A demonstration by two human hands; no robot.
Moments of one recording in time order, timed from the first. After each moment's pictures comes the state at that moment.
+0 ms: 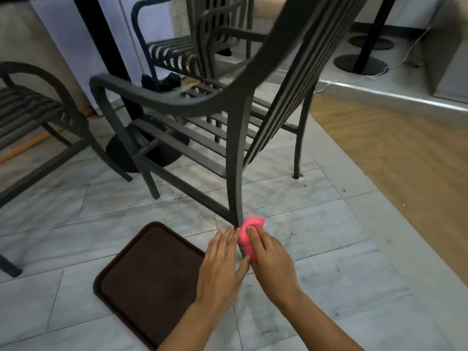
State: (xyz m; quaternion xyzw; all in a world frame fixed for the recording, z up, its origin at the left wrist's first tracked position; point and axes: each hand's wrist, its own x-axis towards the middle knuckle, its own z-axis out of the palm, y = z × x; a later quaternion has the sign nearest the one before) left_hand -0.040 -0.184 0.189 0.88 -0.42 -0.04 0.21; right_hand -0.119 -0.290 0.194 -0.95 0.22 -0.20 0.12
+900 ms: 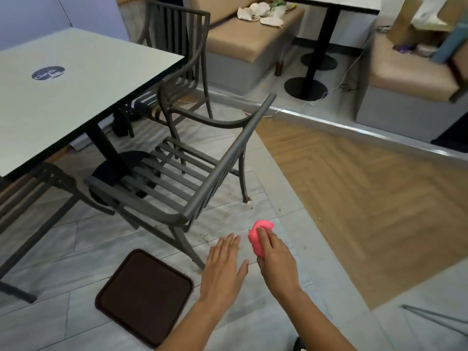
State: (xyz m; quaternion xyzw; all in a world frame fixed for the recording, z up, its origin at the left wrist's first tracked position) left_hand -0.154 -0.293 0.548 0.86 -0.46 -0.14 0.18; right_hand -0.246 -0.401 0.552 -0.92 0.35 -0.10 0.14
